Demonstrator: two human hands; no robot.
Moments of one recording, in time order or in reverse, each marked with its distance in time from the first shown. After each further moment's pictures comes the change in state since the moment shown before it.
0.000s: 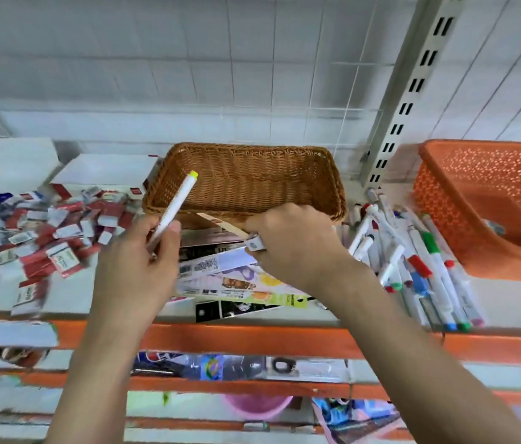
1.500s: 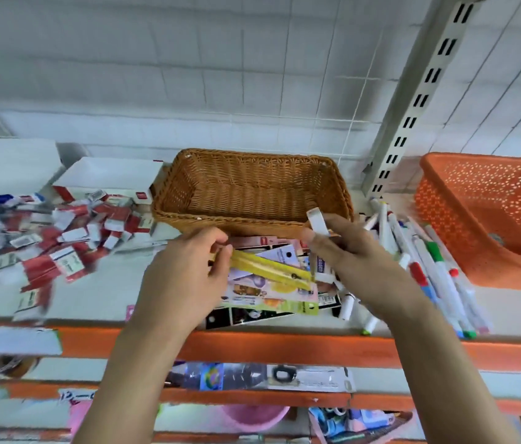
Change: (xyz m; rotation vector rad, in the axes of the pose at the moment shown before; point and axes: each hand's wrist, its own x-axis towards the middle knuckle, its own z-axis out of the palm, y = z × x) left_hand 0.006 0.000 0.018 0.187 -0.204 0.212; right_hand -0.039 0.023 -0.002 1.153 0.042 0.441
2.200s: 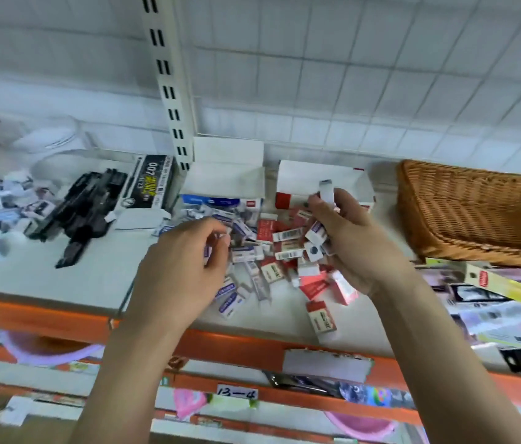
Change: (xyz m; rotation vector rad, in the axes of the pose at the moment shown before) left_hand 0.010 -0.321 -0.164 -0.036 0.069 -0.088; right_hand 0.124 -0.079 0.346 0.218 0.030 0.068
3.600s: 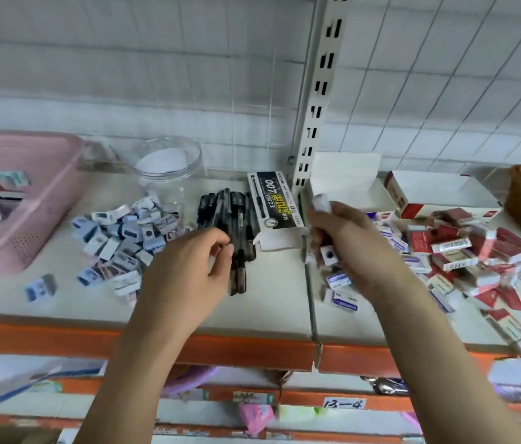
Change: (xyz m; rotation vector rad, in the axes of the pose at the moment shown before) left_hand 0.030 -0.208 -0.115 -0.010 -0.065 0.076; right_hand 0.028 -0.010 0.231 -0.063 0.112 0.073
